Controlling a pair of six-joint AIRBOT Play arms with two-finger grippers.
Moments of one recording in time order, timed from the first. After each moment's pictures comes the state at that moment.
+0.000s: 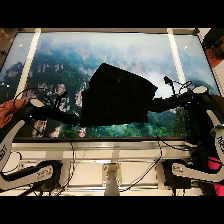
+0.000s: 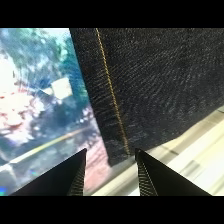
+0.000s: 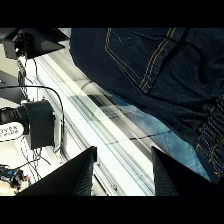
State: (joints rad) left arm 0.08 -1.33 0.69 0.82 -1.13 -0.83; right arm -0.21 -1.37 0.90 -0.60 1.47 0.88
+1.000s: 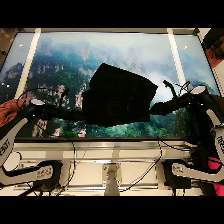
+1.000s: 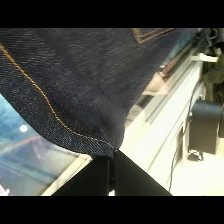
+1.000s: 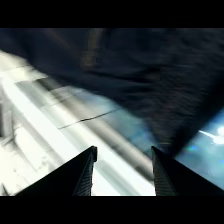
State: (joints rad) left arm 0.08 -1.37 0.69 0.49 -1.31 -0.69; right arm -0.21 -1.37 0.91 -0.84 1.40 0.94
